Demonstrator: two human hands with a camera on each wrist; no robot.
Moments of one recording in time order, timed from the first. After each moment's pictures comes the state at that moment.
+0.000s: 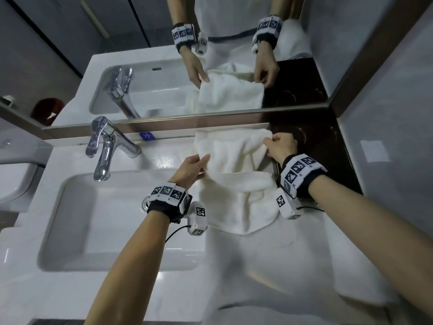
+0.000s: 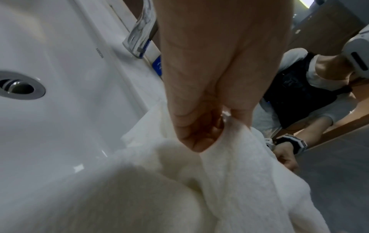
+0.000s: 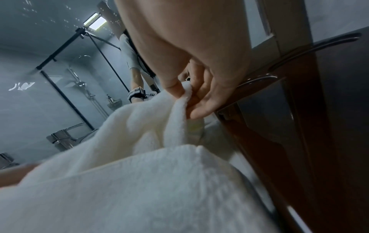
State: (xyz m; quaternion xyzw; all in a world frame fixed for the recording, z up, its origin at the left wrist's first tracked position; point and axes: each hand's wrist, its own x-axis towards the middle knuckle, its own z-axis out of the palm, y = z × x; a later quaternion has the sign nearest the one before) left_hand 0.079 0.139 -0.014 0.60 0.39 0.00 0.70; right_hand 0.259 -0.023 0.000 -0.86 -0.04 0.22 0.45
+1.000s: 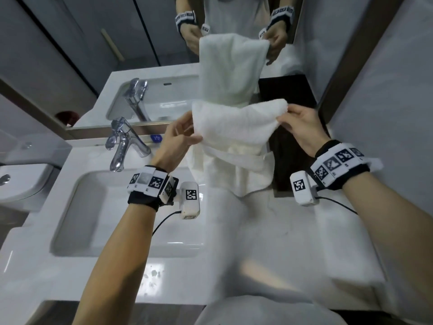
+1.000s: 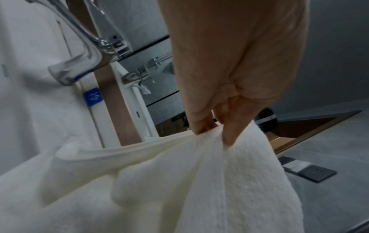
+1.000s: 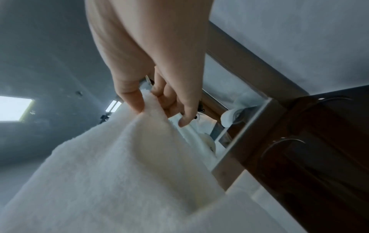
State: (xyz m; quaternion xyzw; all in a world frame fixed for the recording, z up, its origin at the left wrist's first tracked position) left_hand 0.046 0.124 0.105 0.63 0.20 0.17 0.73; right_hand 0.245 -0.077 0.102 -0.66 -0.17 0.25 0.68
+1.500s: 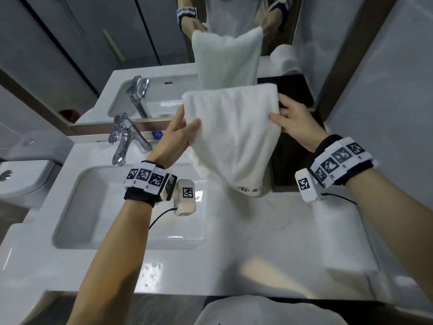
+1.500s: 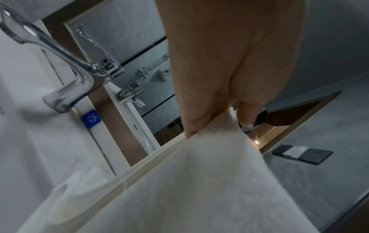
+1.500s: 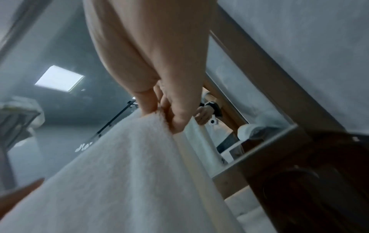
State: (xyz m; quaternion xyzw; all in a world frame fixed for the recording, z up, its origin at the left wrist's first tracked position) left_hand 0.034 0.114 0.115 0.66 0.20 0.15 0.71; right_hand 0.221 -0.089 0.126 -0.69 -0.32 0.29 0.59
